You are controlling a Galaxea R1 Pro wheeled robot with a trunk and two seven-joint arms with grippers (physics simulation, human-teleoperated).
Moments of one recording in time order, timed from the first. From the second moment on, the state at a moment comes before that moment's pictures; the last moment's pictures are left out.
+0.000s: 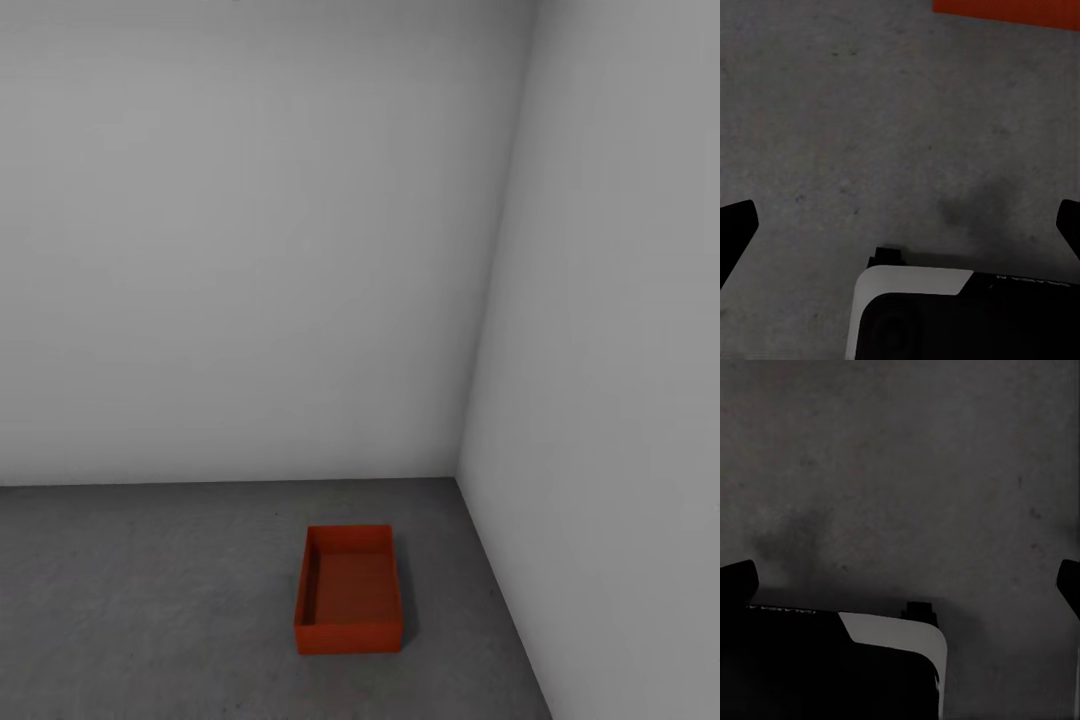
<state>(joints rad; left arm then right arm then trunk) -0.27 0.06 0.04 0.03 0.12 -0.32 -0.07 -0.37 -0.05 0.04 -0.01 -0.01 -0.09 0.12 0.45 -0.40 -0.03</state>
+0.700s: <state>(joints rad) -0.26 0.04 0.04 0.08 0.11 -0.45 -0.08 -0.30 -0.05 0.04 0.05 -0.01 -0.36 0.12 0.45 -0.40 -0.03</state>
